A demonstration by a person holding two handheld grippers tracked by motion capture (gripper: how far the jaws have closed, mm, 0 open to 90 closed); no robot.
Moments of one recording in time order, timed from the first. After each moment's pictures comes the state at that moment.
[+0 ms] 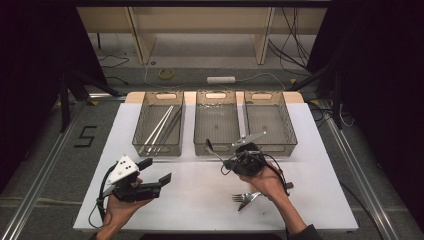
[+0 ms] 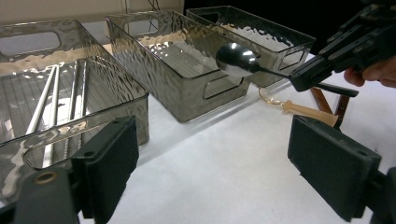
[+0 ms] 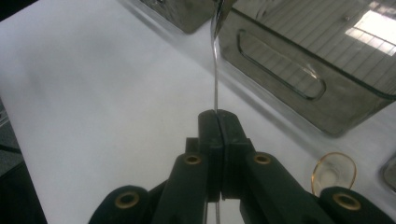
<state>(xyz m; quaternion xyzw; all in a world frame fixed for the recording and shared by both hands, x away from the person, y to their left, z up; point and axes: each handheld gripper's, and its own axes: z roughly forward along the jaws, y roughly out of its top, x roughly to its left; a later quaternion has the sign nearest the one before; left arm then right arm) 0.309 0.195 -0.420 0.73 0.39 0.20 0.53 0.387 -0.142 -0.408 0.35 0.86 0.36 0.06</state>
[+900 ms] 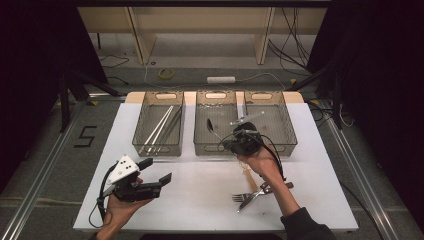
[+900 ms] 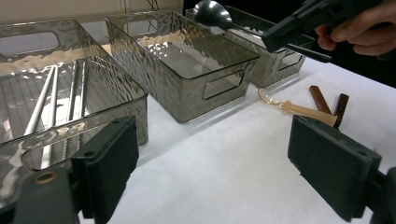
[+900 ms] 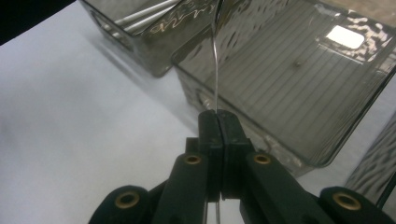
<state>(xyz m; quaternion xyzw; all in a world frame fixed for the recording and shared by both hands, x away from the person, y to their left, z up) 0.309 0.195 -0.419 0.73 0.39 0.20 0.53 0.429 -0.134 -0.381 0.38 0.85 0.36 0.10</state>
